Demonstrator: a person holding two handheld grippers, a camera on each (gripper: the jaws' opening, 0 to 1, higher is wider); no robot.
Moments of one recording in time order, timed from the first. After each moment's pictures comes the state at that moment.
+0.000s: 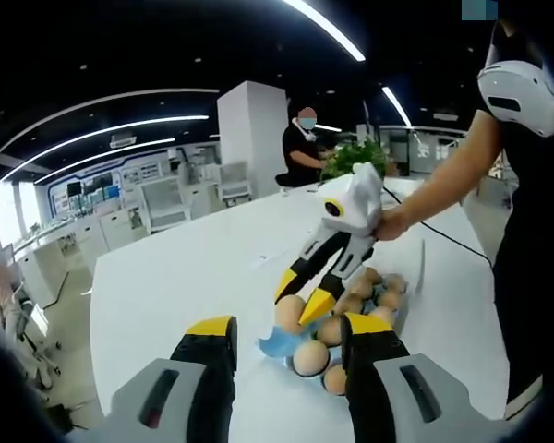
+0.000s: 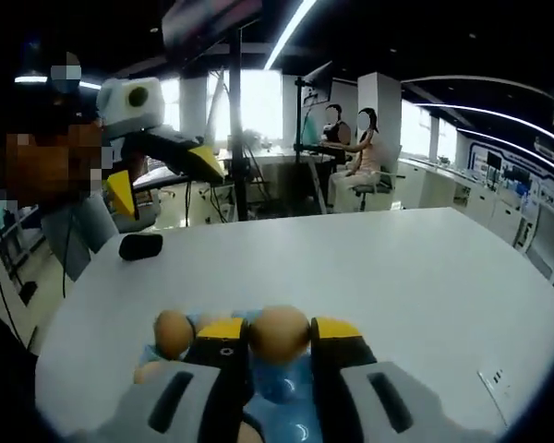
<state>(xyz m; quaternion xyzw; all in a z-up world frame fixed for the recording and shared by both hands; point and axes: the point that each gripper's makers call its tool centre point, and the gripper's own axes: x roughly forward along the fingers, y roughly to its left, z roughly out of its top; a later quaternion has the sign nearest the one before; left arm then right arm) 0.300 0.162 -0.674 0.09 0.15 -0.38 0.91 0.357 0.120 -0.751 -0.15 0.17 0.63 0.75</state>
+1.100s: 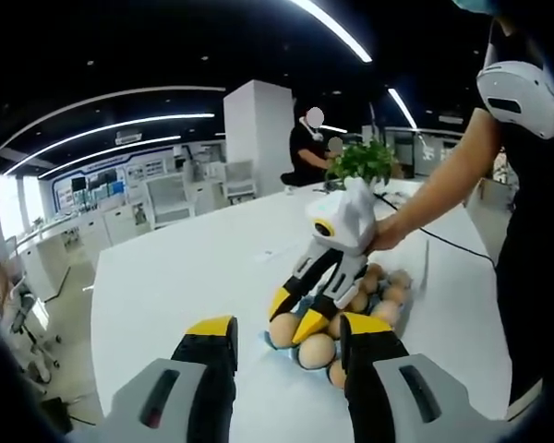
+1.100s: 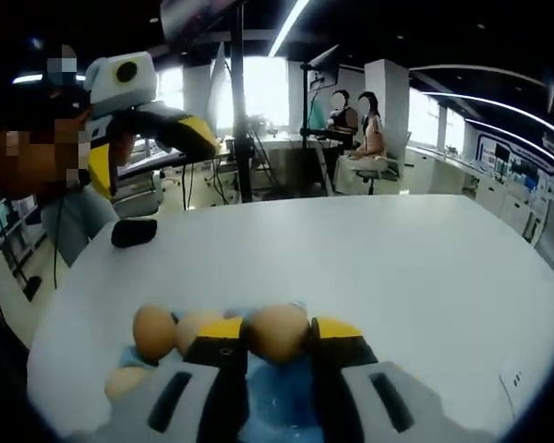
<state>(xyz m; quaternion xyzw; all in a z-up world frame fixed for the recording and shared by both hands) 0.301 0.172 -0.681 0.09 0.15 -0.37 0.91 0.358 0.139 -0.782 -0.17 0.19 0.63 0.73</state>
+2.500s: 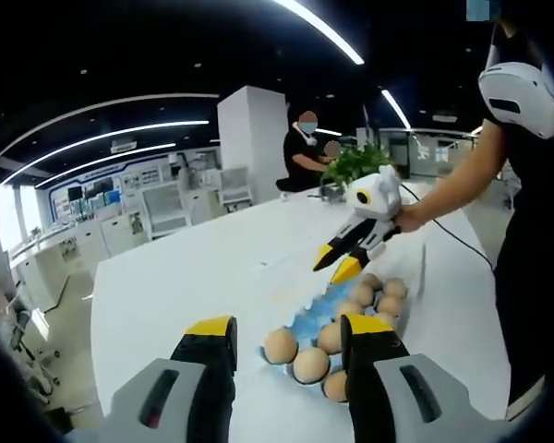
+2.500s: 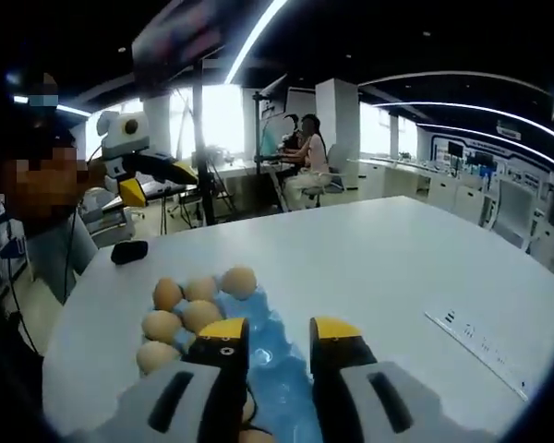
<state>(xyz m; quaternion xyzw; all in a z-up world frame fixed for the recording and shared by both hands) 0.300 0.158 -0.666 0.09 0.13 -0.38 0.91 0.369 0.009 -0.739 -0.11 0.17 0.55 0.81</state>
